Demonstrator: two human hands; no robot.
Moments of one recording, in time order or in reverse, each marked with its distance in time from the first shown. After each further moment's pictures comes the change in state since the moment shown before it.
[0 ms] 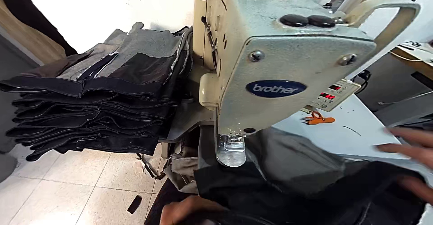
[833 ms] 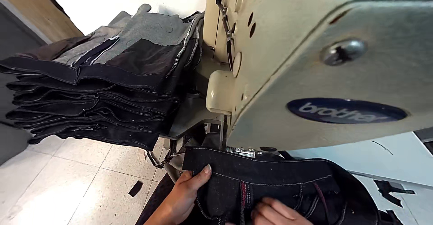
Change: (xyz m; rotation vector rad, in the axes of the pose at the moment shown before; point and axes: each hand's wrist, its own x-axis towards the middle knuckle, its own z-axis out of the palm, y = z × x) left_hand 0.043 -0.059 0.007 -0.598 0.177 -0.698; right_hand 0.036 -0.126 0.155 0.079 0.004 -0.791
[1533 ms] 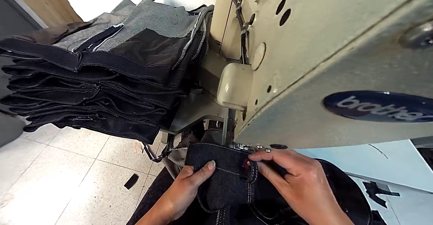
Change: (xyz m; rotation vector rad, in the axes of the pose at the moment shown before) left_hand -0.002 0.012 0.004 0.124 0.017 -0.042; right_hand 0.049 0.046 -0.012 0.255 0.395 0.624
